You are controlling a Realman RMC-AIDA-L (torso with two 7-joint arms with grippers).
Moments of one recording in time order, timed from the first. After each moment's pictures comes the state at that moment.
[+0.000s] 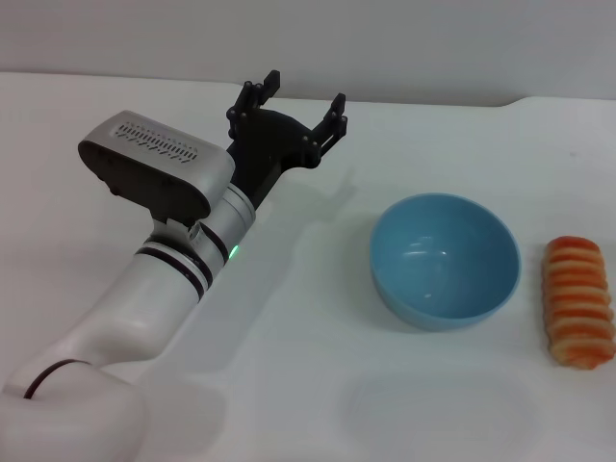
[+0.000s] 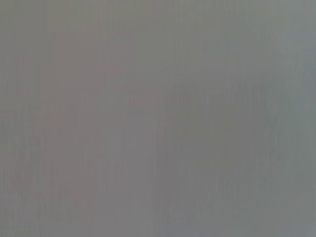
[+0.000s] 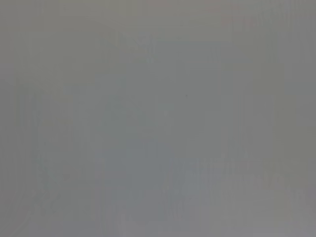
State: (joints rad) left arm -0.47 -2.08 2.60 0.65 2.00 -0.87 -2.88; right arm 0.42 2.08 -0.28 0.06 -0.94 -1.19 0.28
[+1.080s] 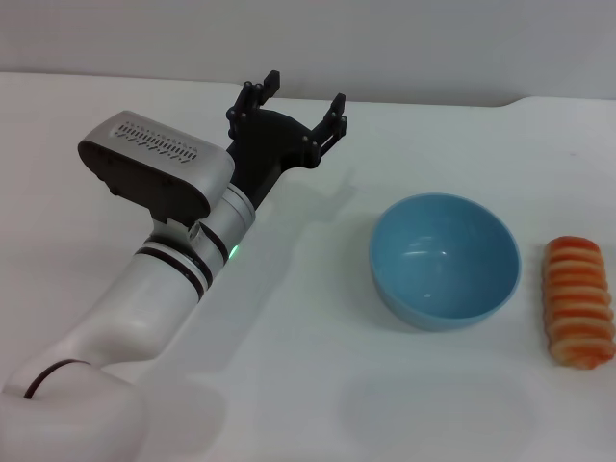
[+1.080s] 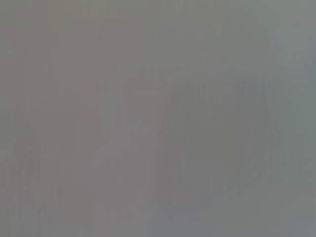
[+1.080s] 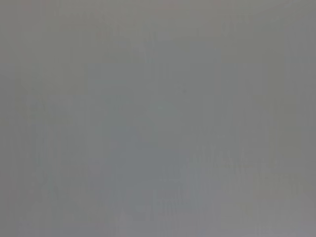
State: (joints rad) left arm -0.47 -2.08 2.60 0.65 1.99 -0.87 -2.88; right arm 0.41 2.08 -0.28 0.06 -0.94 -1.18 0.28
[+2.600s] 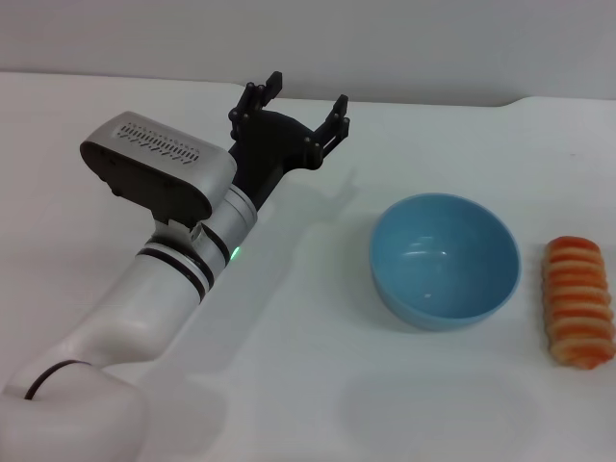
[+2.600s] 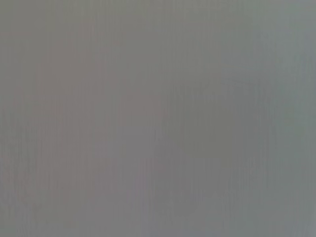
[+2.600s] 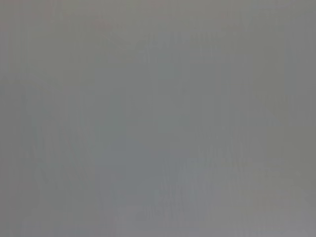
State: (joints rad) left arm -0.47 -2.08 2.60 0.65 1.99 -0.87 -2.88; right arm 0.41 2.08 -0.28 0.07 -0.94 -1.19 0.28
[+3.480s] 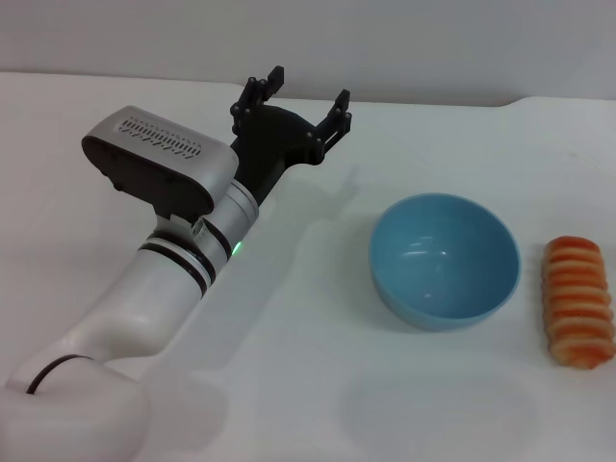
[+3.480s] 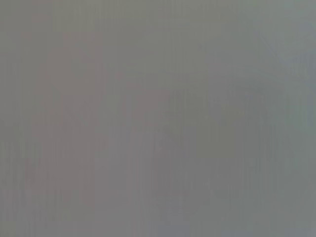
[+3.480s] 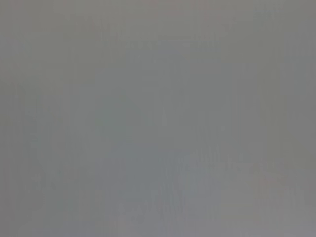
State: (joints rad) left arm -0.48 -2.08 2.60 0.65 1.99 -0.87 -2.88; right arm 0.41 2.08 -0.28 0.06 -0.94 -1.19 0.29
